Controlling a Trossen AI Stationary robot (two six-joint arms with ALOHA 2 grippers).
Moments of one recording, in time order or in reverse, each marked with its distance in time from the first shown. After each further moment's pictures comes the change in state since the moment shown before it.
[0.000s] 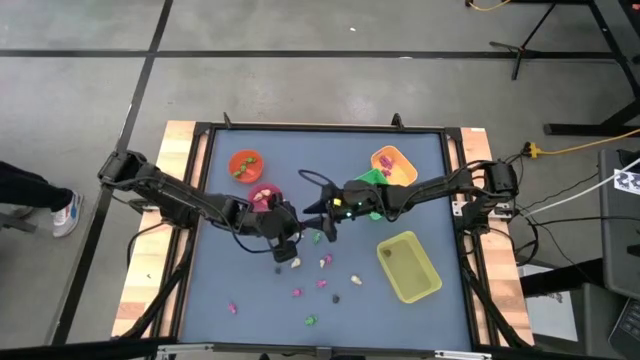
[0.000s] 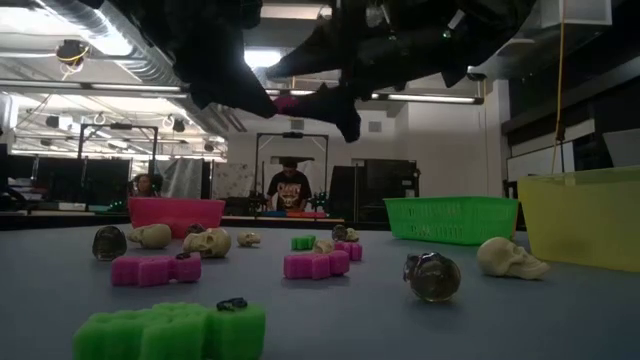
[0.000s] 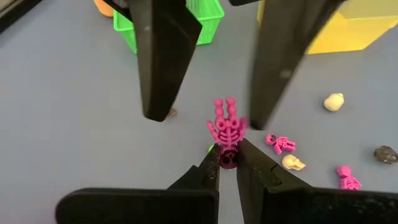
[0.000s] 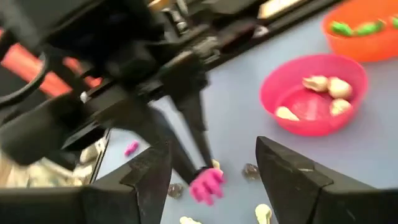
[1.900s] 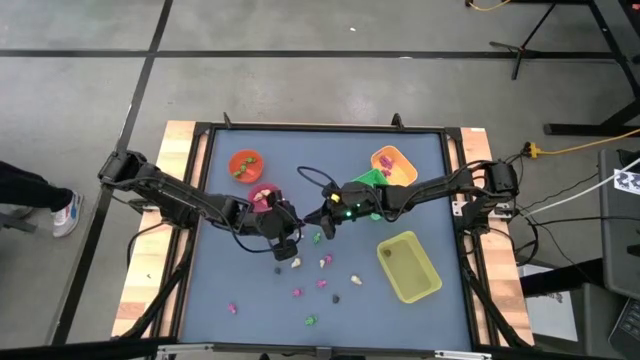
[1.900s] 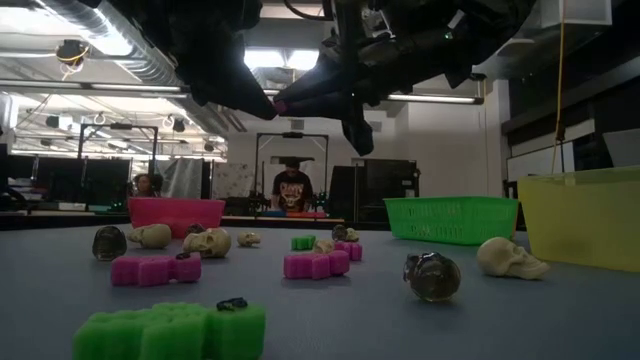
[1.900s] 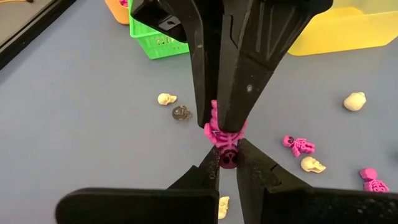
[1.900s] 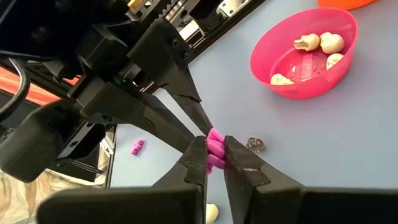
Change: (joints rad) left arm 0.000 0.000 0.001 -0.005 -0.058 0.035; right arm 0.001 -0.001 0.000 -0.079 0.012 0.201
